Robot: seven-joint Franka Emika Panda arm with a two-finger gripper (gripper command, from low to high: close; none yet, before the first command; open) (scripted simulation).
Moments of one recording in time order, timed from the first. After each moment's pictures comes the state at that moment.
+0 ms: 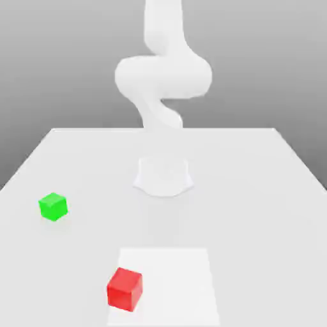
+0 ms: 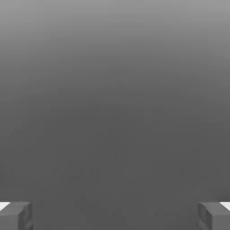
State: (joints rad) arm -0.01 -0.71 0.00 -2.33 0.00 2.34 0.82
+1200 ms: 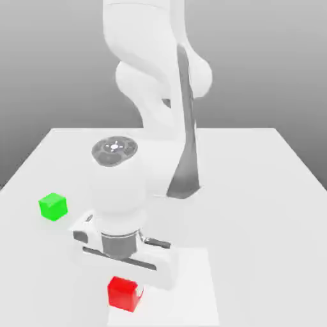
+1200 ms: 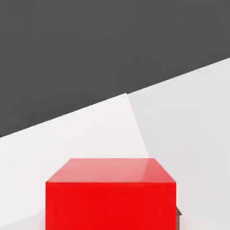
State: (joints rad) arm -0.13 0.33 -0.02 -2.55 0.03 2.88 0.94
